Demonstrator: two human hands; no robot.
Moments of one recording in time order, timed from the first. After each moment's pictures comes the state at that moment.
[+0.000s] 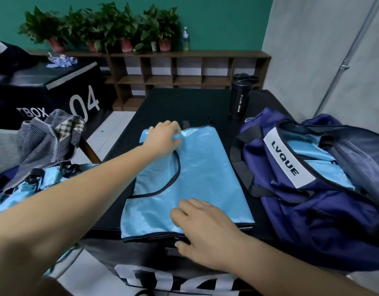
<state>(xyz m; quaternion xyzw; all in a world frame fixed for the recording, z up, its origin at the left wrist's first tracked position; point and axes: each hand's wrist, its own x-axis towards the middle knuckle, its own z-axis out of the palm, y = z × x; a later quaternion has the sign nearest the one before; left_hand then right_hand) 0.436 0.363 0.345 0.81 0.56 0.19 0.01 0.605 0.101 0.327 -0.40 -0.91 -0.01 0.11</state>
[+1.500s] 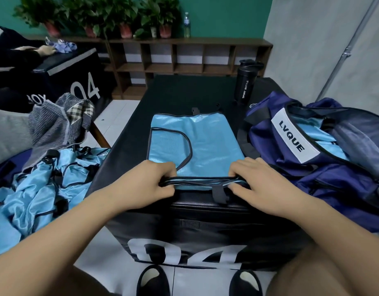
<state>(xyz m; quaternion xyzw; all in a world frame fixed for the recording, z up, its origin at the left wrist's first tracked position) 0.359 0.141 0.366 0.87 0.45 0.13 0.18 0.686 0.102 0.363 -0.51 -0.85 0.06 0.12</state>
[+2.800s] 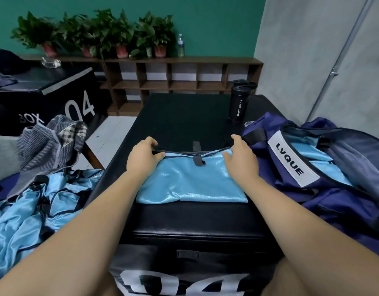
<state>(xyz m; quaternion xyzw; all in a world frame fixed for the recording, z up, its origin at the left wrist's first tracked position) 0.371 0.321 0.320 0.68 0.65 0.31 0.11 0.673 0.263 0.328 -0.74 -0.60 0.03 0.31</state>
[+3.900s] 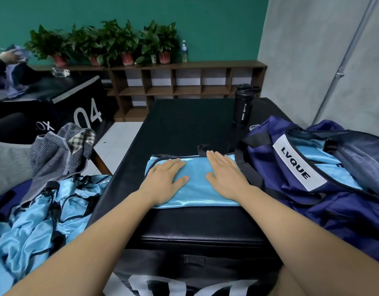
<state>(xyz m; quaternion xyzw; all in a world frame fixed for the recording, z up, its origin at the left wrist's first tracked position) 0.385 0.275 0.298 0.83 0.53 0.14 0.09 0.641 0.257 0.305 -0.61 -0.78 0.06 0.13</state>
